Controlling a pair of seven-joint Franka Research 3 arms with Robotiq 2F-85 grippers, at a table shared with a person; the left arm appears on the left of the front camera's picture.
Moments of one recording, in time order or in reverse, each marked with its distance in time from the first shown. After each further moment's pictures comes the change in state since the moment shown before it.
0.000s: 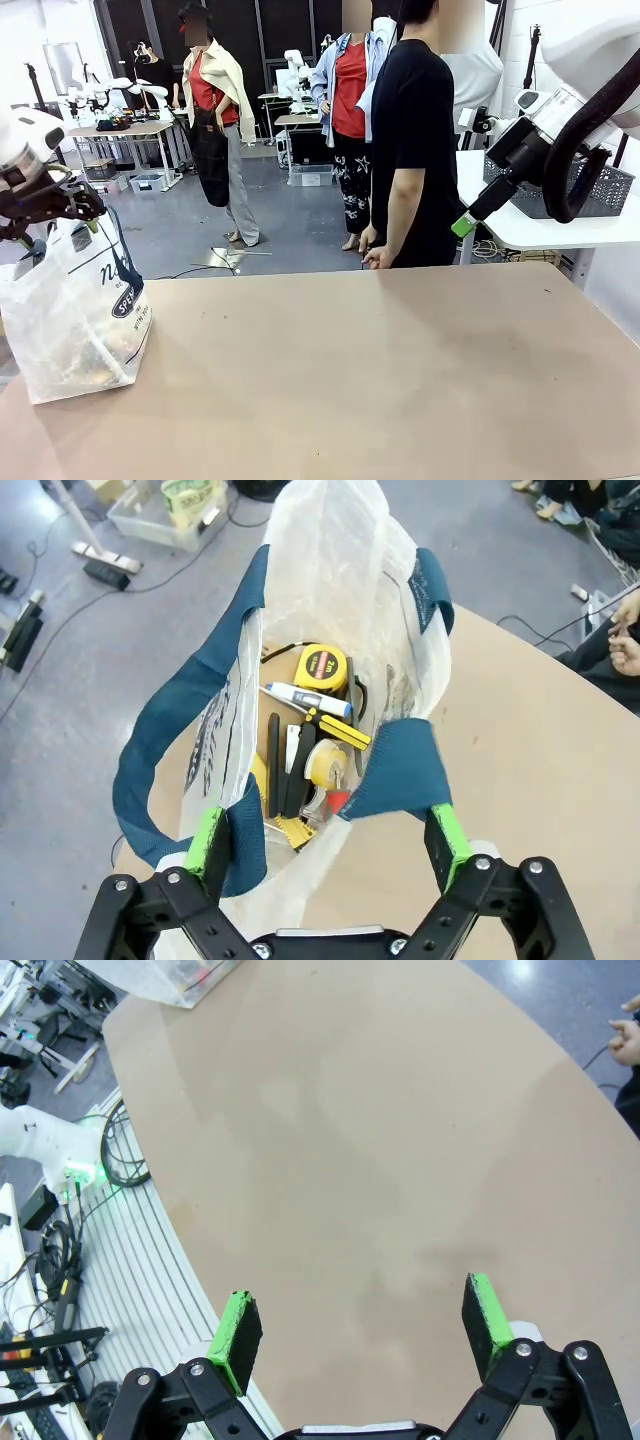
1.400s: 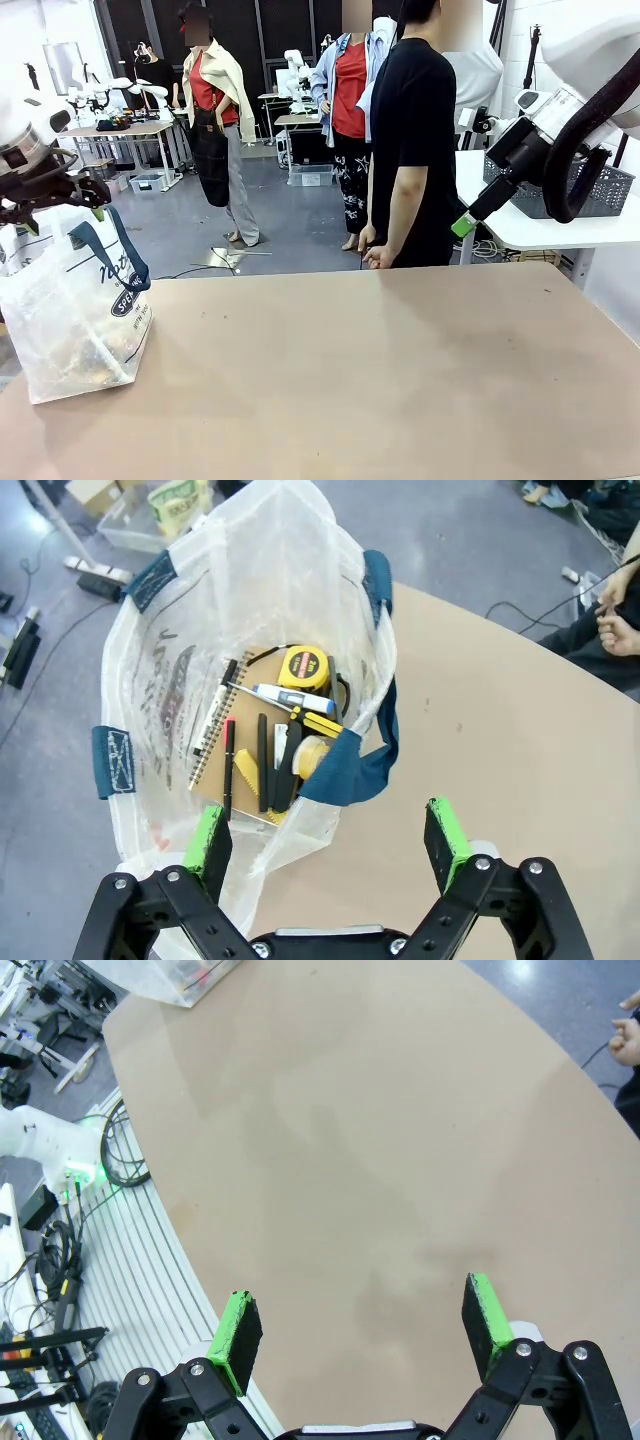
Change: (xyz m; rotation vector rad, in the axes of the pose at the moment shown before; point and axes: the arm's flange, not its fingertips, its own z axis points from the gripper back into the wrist) left arm 0.007 -0.016 0.019 -0.021 0.007 -0.070; right arm 0.000 0.000 0.000 0.000 0.000 0.000
